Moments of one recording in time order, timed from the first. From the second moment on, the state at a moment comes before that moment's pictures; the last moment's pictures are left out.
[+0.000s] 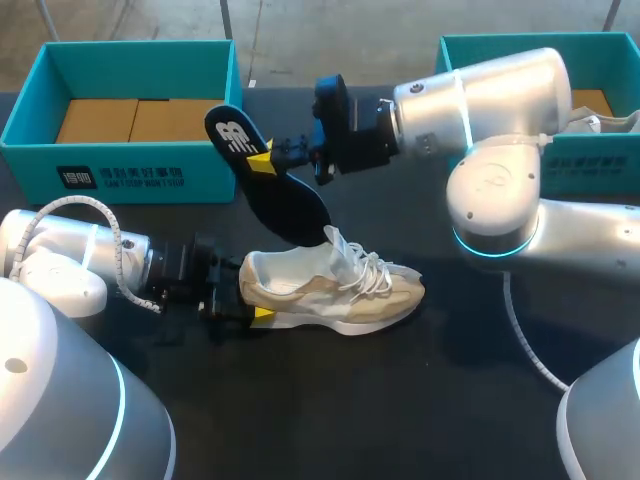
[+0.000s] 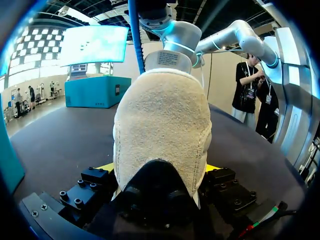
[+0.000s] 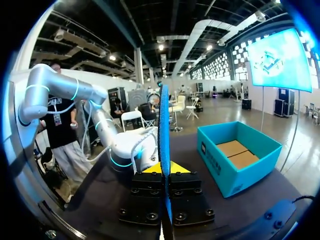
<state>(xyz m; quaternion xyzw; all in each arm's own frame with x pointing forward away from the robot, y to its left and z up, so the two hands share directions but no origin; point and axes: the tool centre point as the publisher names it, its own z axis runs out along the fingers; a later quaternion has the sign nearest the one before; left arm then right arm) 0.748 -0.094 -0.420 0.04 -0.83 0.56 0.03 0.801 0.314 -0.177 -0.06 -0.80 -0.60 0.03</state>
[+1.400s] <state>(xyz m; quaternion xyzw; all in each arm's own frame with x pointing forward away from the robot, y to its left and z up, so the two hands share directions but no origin) 0.748 -0.094 -0.420 0.04 -0.83 0.56 0.03 0.807 0.250 -0.022 -0.25 -0.73 -0.62 0.17</state>
